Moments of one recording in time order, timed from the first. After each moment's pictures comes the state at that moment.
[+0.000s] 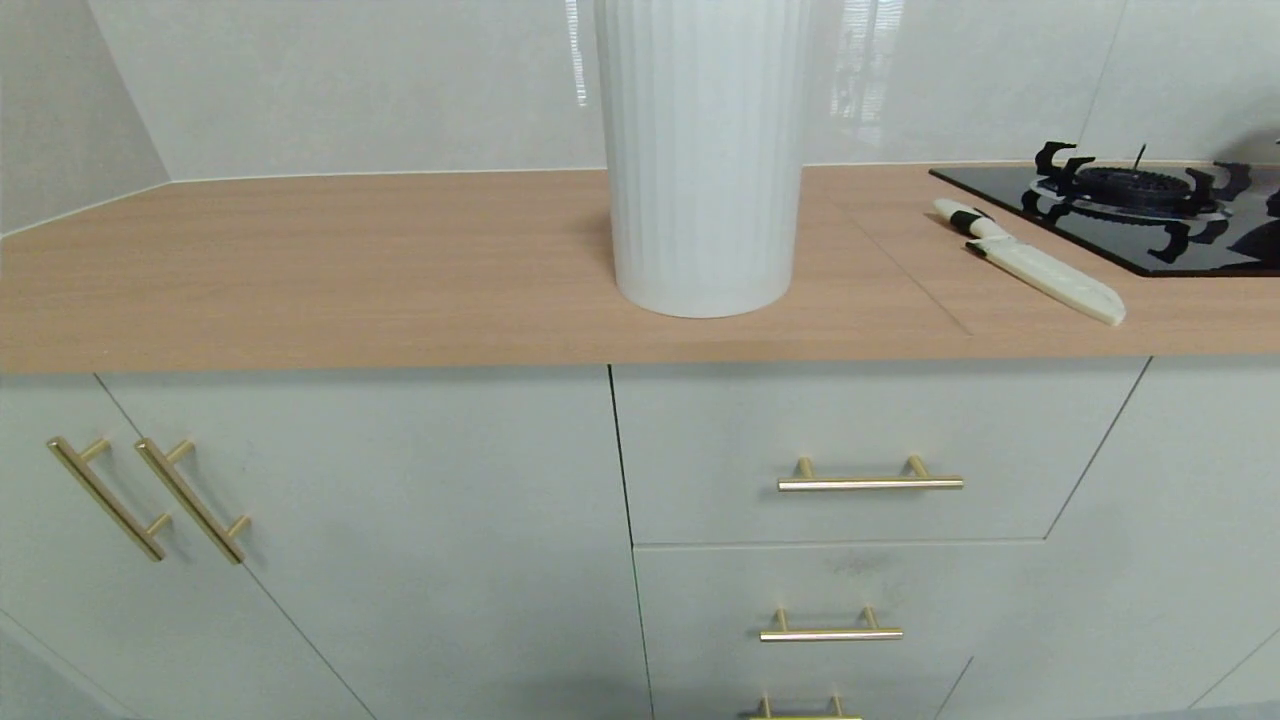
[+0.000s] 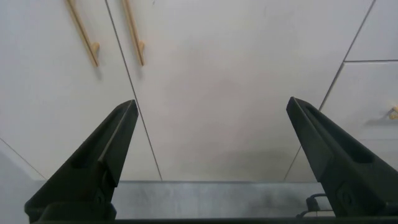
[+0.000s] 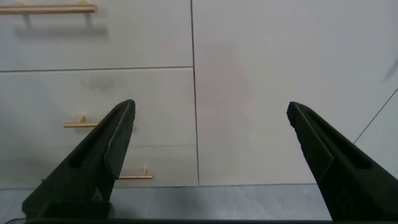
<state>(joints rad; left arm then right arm) 0.00 0.00 0.00 0.00 0.01 0.01 0.00 0.00 0.00 0.00 -0.02 0.00</state>
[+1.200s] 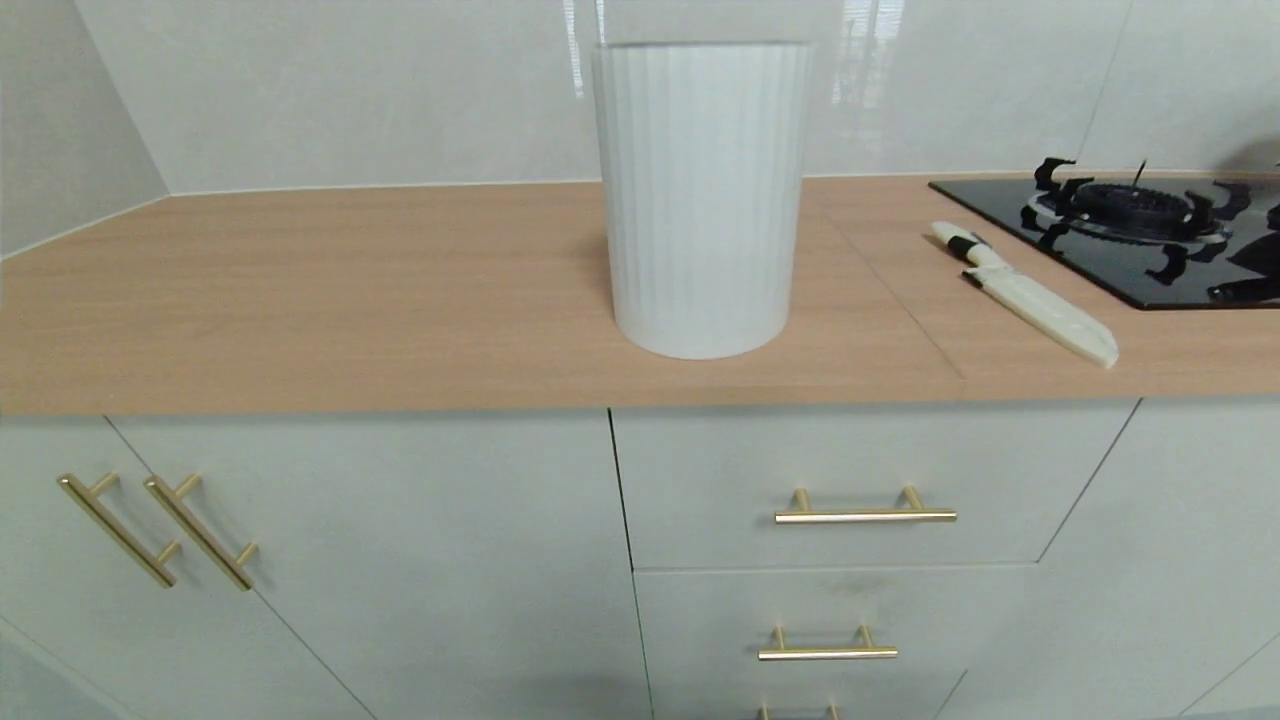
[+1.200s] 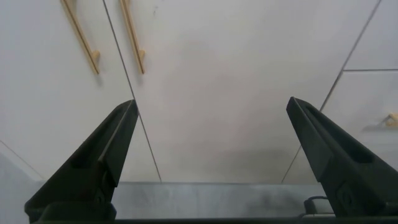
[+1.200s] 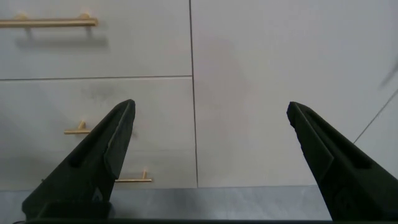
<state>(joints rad) 0.00 0.00 0.00 0.00 0.01 0.01 0.00 0.00 0.00 0.00 -0.02 0.00</state>
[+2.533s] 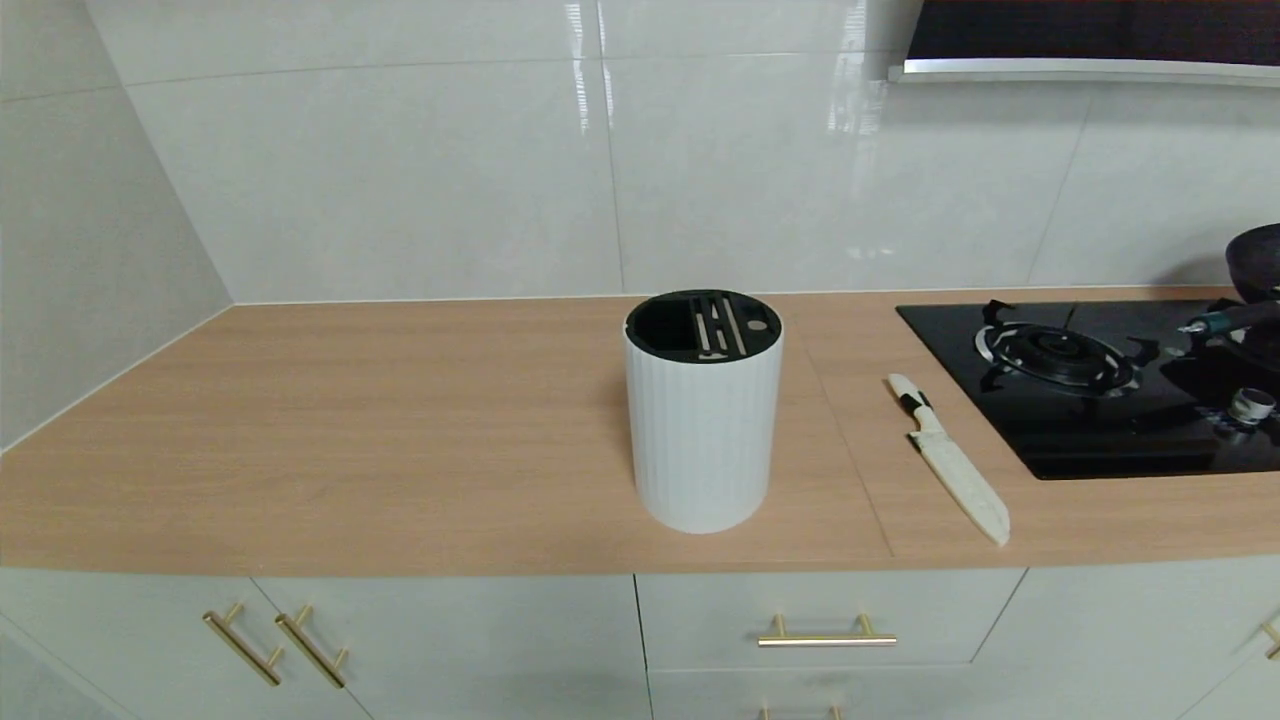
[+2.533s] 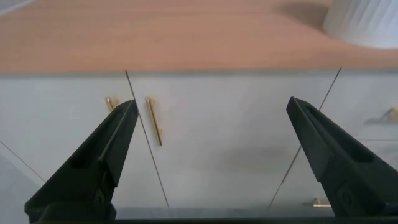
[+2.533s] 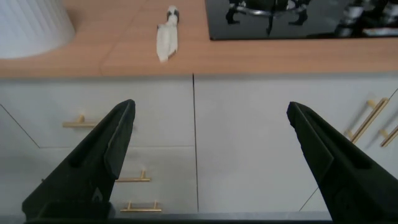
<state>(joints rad) 0.00 0.00 0.00 0.00 0.01 0.01 0.00 0.00 0.00 0.00 -0.02 0.00</state>
